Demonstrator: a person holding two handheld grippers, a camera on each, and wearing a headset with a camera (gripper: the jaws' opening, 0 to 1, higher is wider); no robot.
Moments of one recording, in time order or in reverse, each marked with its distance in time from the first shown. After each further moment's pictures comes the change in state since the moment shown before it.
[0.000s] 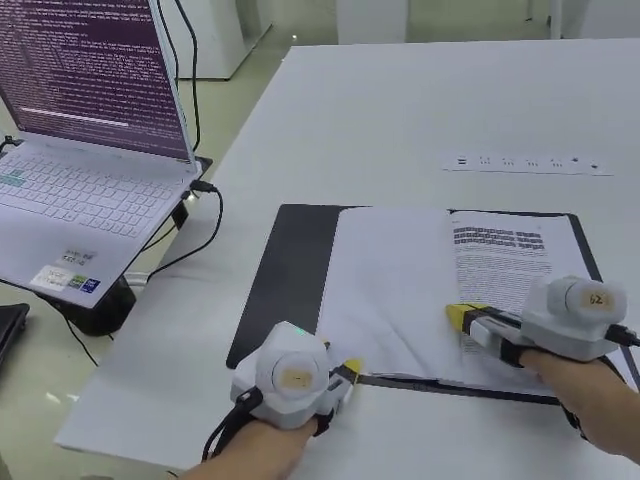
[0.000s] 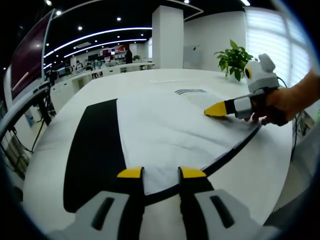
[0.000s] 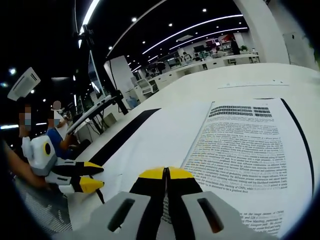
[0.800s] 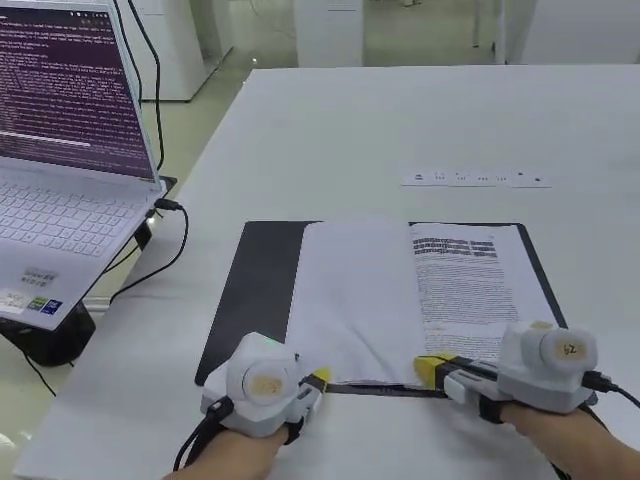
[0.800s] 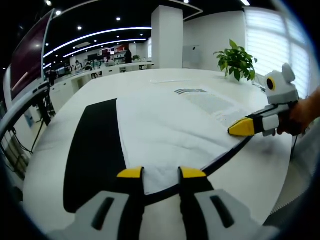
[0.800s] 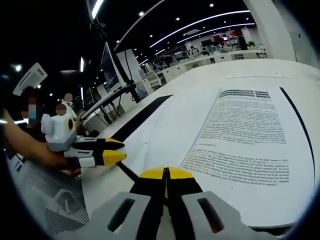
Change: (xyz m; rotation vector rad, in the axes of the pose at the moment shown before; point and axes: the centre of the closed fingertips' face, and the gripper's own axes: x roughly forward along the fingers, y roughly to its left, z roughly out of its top) left arm 0.000 0.000 0.000 0.002 0.002 -0.004; right arm -0.041 0.027 -0.047 -0.008 0.061 0.064
